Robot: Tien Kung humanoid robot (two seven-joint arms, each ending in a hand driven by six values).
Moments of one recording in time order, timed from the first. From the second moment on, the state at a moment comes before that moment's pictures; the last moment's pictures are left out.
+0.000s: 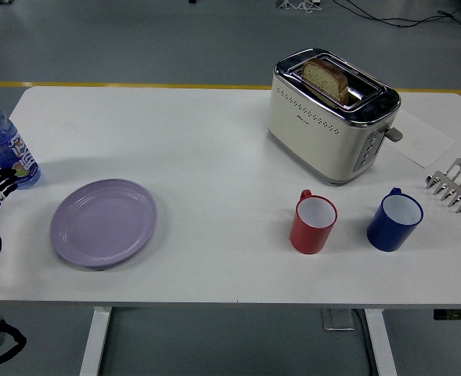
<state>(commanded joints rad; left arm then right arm) -0.17 0.25 -1.33 -0.85 0.84 0.16 -0.65 0.09 -0.05 0.92 0.18 -0.77 -0.06 -0.23</state>
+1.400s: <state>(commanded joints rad) -0.23 0.15 -1.25 -0.78 0.76 0.21 -0.65 0.10 -0.04 0.90 0.18 -0.77 -0.05 -0.23</state>
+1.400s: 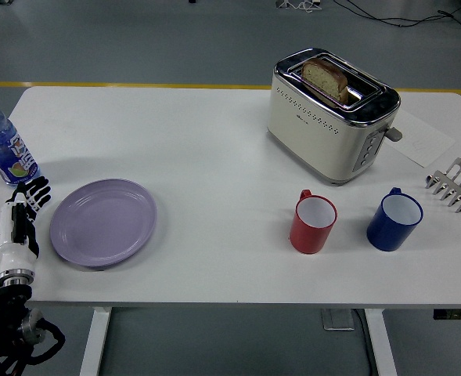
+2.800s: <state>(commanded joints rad) -0.31 0.05 -1.11 -0.78 0.68 0.22 -0.65 0.10 -0.05 0.89 0.18 -0.77 -0.05 -0.23</state>
